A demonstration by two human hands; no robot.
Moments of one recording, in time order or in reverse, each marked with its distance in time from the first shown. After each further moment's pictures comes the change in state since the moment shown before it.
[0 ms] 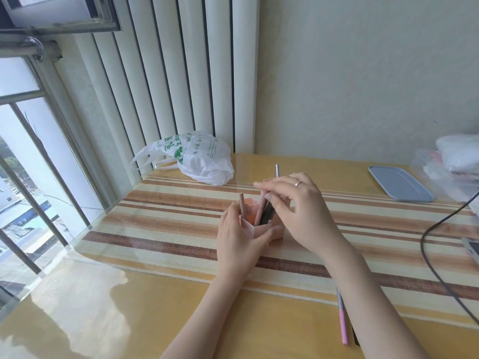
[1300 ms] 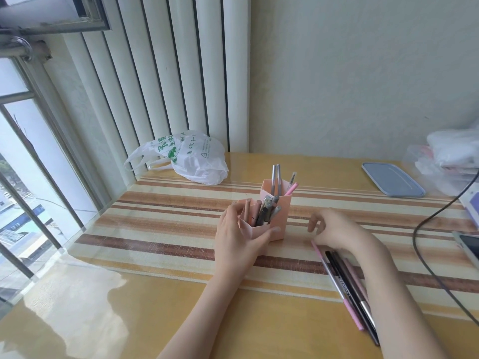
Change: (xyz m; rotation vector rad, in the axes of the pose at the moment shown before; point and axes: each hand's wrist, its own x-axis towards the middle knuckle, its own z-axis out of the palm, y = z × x) left_hand -0.003 0.002 0.000 -0.003 -0.059 0.054; right_hand -0.024 0.076 -0.030 -0.270 -0.562 0.757
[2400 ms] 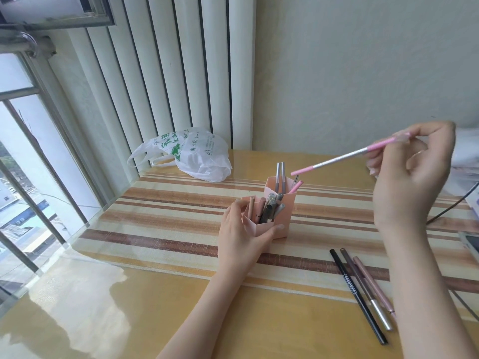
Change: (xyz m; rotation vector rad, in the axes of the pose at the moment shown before) left_hand 0.001 -0.001 0.000 0.019 0.000 0.010; right_hand -0.057 -0.042 -0.063 0.932 1.086 -0.683
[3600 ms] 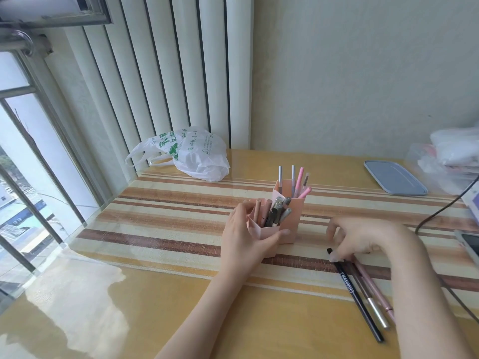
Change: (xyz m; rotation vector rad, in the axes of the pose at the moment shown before) left_hand -0.005 0.008 0.003 -0.050 -0.052 0.037; right_hand -0.019 0.065 -0.025 -0.980 -1.464 0.892
